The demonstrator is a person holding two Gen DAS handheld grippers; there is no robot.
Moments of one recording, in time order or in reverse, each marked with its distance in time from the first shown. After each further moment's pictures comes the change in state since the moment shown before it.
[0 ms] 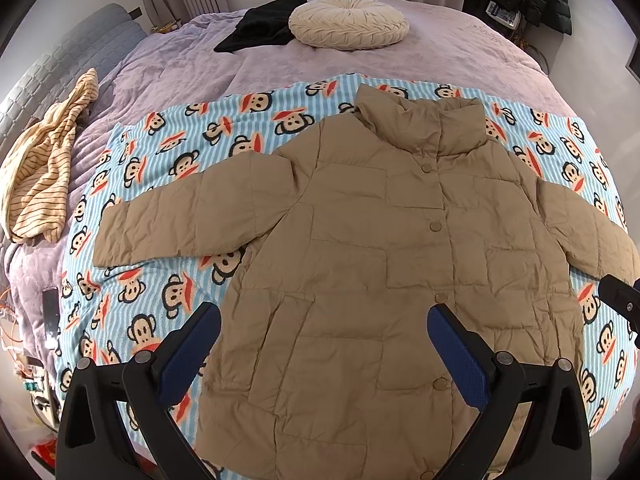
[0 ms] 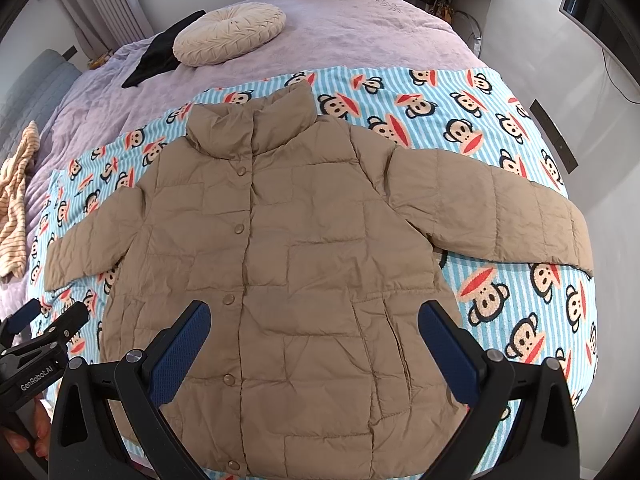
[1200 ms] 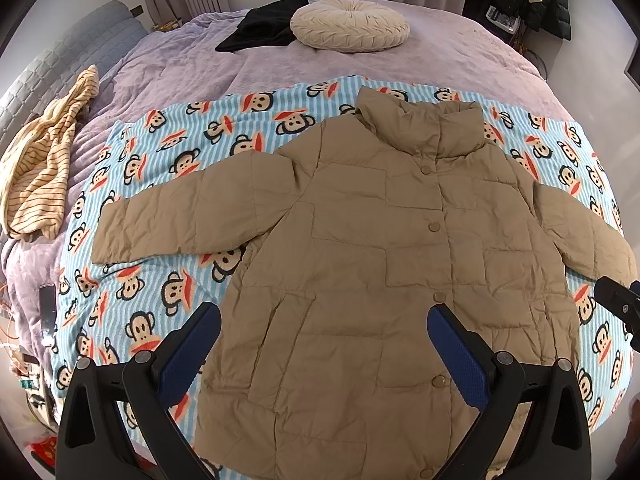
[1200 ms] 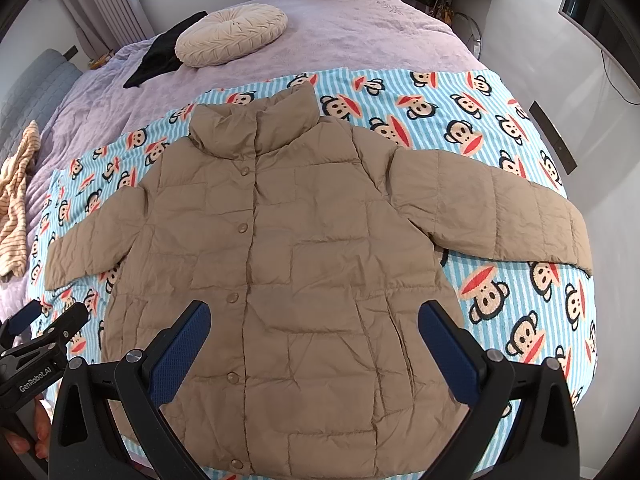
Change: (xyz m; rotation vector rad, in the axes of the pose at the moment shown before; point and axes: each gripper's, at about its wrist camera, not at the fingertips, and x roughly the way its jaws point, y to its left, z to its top) left arm 0.000 0.001 0.000 -0.002 0.002 -0.005; right arm -0.002 0.002 -0.001 0.000 0.001 -0.001
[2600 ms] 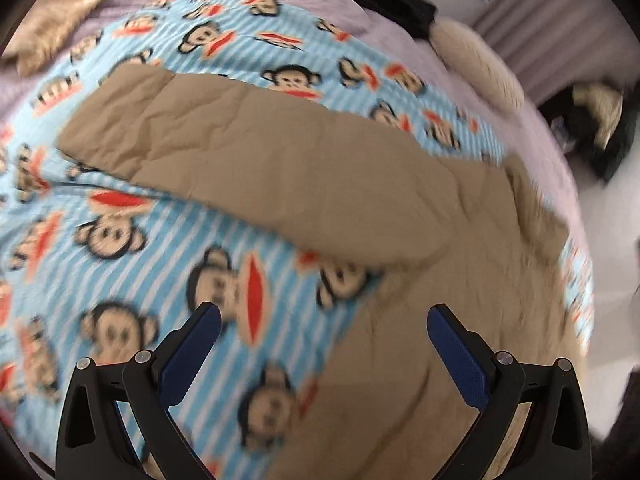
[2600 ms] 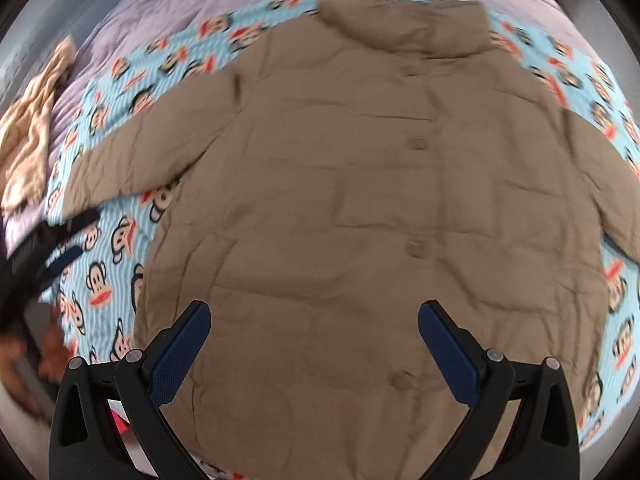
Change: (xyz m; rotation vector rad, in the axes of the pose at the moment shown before) left arm 0.164 0.244 -0.023 -0.505 -0.002 -0.308; right arm 0.118 0.172 -0.048 -0.171 0.230 0.148
